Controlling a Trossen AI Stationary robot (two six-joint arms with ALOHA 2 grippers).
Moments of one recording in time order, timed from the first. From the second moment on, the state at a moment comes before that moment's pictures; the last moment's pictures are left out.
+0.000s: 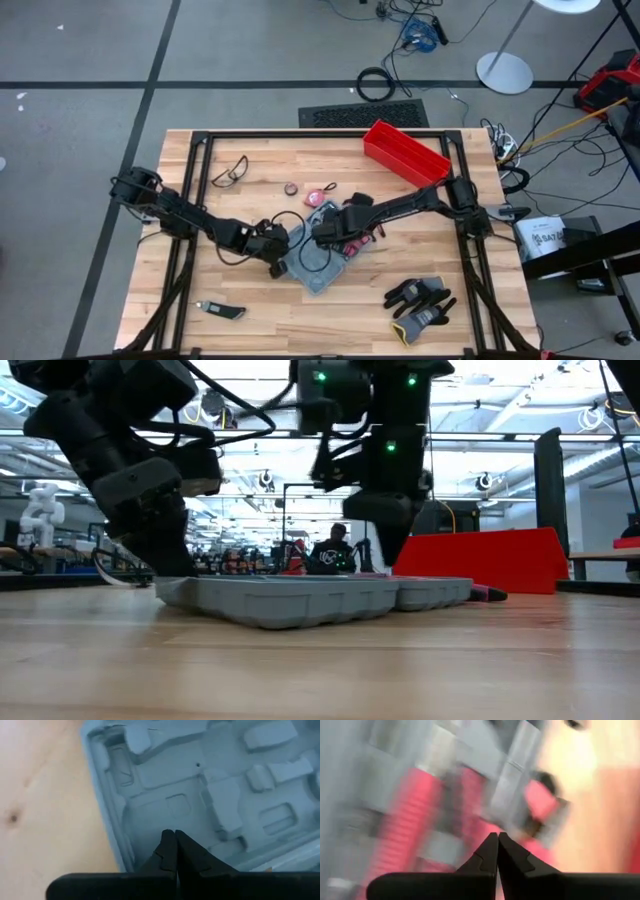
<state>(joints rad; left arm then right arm) -0.34 1.61 0.61 -0.07 -0.23 -0.70 0.13 2.09 1.59 -1.12 0.42 0.60</state>
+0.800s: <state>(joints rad) -0.34 1.62 0.61 -0.06 -0.22 -0.69 0.10 2.15 1.60 -0.98 0.29 0.52</state>
